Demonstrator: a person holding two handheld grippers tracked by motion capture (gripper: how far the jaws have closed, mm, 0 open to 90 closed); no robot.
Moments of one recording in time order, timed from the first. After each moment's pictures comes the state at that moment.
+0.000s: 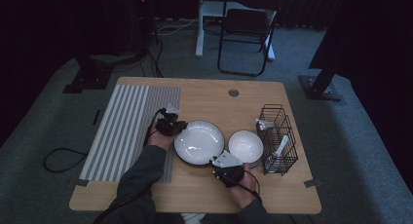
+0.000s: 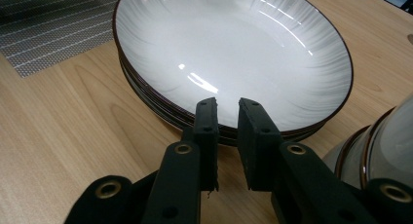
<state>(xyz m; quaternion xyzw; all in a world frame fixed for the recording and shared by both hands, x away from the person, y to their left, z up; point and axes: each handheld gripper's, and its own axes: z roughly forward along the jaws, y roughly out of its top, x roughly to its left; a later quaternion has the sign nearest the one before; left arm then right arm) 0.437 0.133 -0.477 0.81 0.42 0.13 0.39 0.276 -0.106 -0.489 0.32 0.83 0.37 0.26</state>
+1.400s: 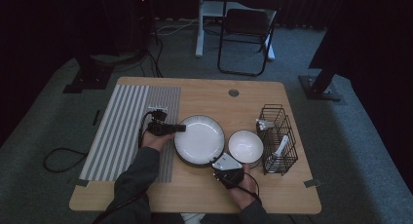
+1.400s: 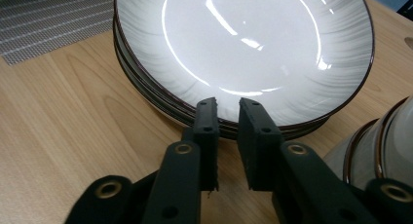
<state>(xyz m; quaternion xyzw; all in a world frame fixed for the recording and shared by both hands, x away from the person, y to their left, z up) 0.438 0.164 -0.481 0.75 0.47 -0.05 0.47 0.275 -0.107 -0.498 0.31 0.83 0.37 0.27</state>
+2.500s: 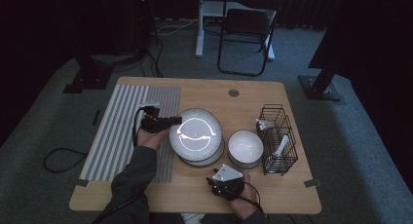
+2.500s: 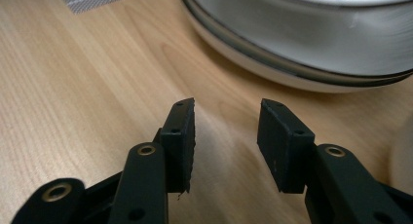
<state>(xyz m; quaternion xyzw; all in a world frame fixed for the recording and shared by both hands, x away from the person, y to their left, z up) 0.422 0.177 -0.446 0.72 0.46 0.00 0.52 0.254 -0.111 -0.522 0.29 0.86 0.37 0.21</state>
